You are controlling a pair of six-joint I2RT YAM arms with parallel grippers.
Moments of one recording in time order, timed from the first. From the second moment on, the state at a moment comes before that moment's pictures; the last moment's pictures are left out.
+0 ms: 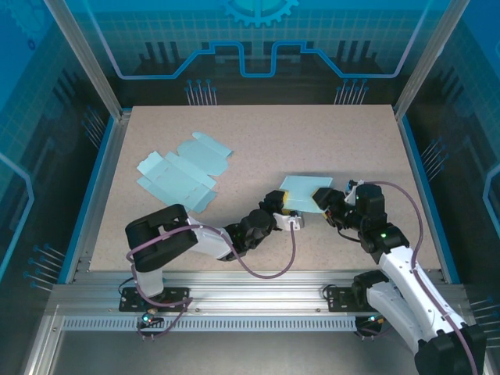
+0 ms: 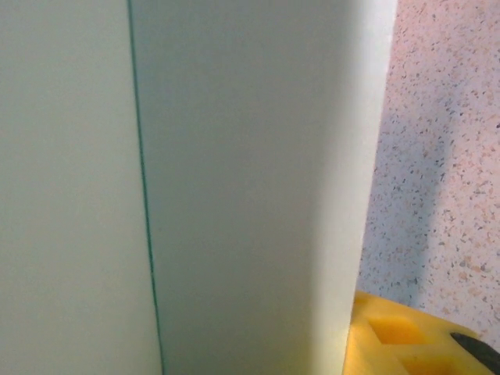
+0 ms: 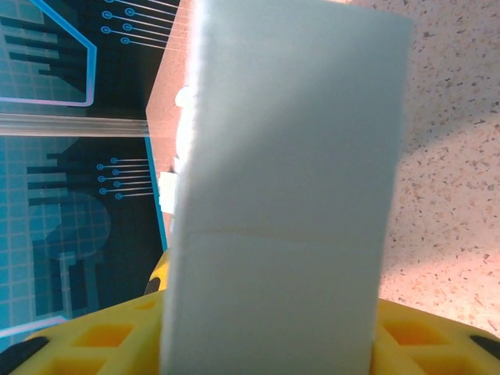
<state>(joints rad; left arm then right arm) -1.04 1.84 0.72 0.93 -0.46 0.97 0.23 0.73 0.50 -0.33 -0.39 1.13</state>
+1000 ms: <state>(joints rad) -0.94 1.34 0.95 -0.60 -0.20 0.56 0.18 0.80 0.81 -0.71 -0.26 0.71</state>
